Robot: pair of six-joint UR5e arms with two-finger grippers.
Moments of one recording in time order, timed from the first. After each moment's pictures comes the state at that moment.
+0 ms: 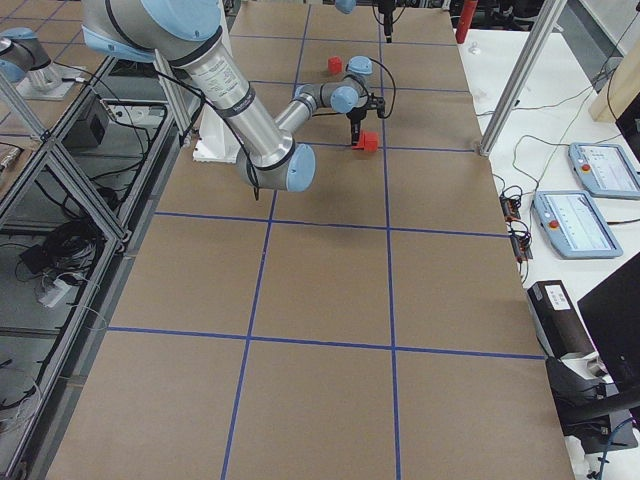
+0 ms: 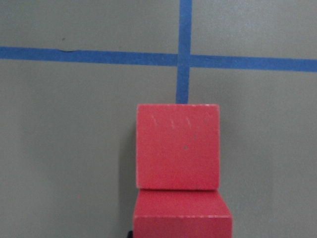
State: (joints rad) left arm -1.12 -1.83 -1.66 -1.93 -2.14 -0.66; right arm 0.53 -0.67 1.29 -1.46 1.93 1.14
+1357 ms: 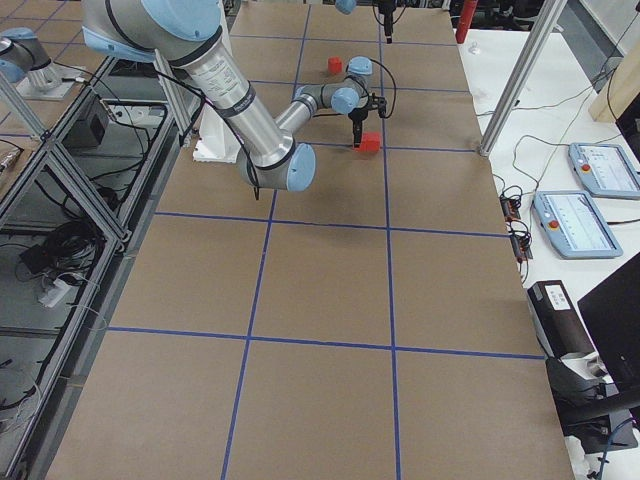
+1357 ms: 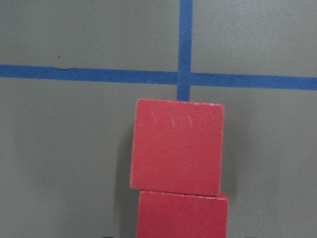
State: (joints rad) left arm -1.12 -1.84 -1.65 -1.94 -2.14 -0.66; right arm 0.53 -0.66 1.28 -1.44 1.90 1.15
